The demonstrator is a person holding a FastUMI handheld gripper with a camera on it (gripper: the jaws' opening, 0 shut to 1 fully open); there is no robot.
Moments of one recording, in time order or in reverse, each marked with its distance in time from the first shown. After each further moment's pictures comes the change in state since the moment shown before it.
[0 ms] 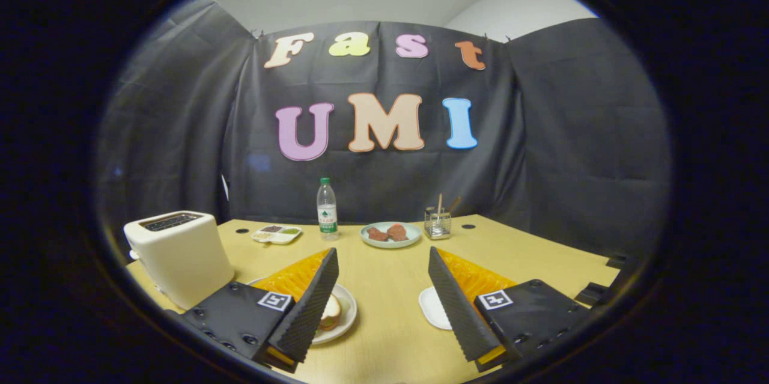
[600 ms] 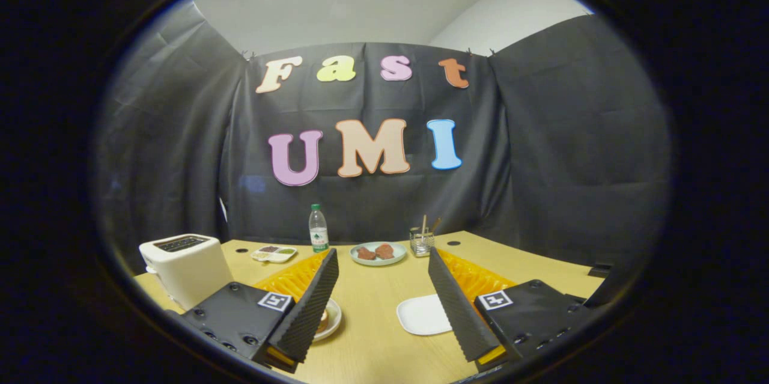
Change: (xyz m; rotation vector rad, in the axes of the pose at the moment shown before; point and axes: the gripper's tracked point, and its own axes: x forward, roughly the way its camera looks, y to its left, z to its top) arm -0.038 -0.040 0.040 0.041 -0.078 -0.022
